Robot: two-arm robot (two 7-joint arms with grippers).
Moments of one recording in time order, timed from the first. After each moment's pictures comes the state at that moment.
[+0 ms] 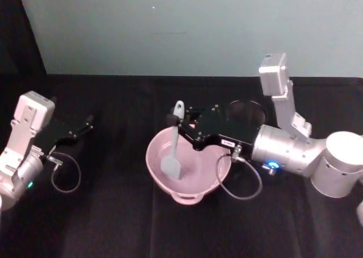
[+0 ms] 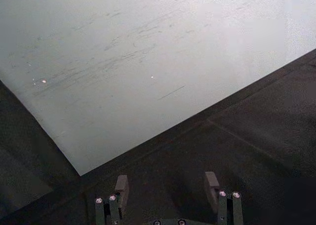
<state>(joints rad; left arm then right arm) -0.20 0.60 0.45 -1.41 -0.25 -0.12 0.03 0.44 0.46 -0.60 -1.45 0.56 0.01 0.67</state>
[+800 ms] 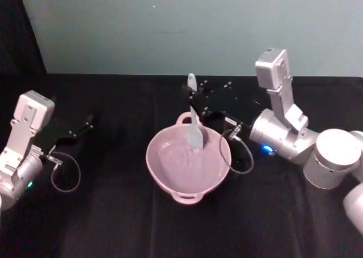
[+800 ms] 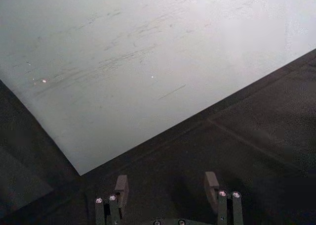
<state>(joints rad) -0.20 0.60 0.45 -1.41 -0.25 -0.12 0.03 0.47 0.37 -0.55 -1.31 0.36 -0.15 0.49</state>
